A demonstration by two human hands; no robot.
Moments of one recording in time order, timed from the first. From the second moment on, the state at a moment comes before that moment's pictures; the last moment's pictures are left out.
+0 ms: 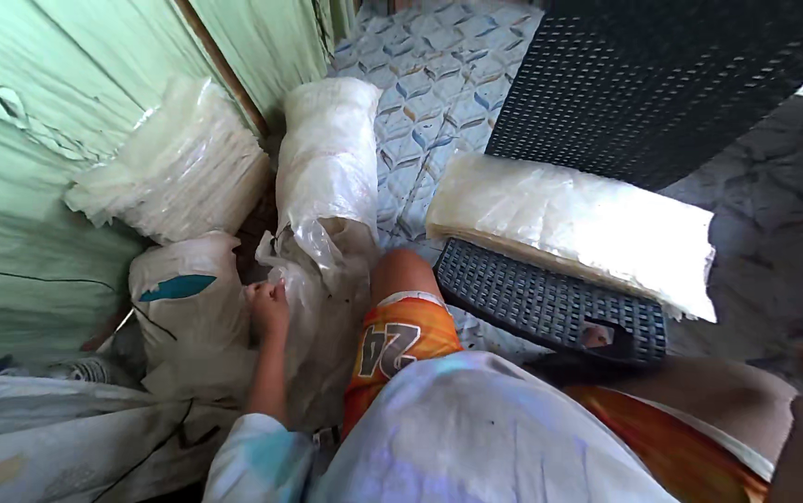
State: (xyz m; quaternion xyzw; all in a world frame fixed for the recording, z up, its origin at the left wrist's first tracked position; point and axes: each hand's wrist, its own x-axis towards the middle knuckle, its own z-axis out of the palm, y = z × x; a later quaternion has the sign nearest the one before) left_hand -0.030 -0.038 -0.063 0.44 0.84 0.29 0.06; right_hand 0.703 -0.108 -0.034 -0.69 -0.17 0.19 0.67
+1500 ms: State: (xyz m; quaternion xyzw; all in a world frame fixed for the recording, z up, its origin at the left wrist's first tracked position) left_hand 0.313 -0.059 0.132 0.51 0.30 0.43 0.68; right_hand 0.497 -0.076 0.109 -0.52 -0.46 0.14 0.70
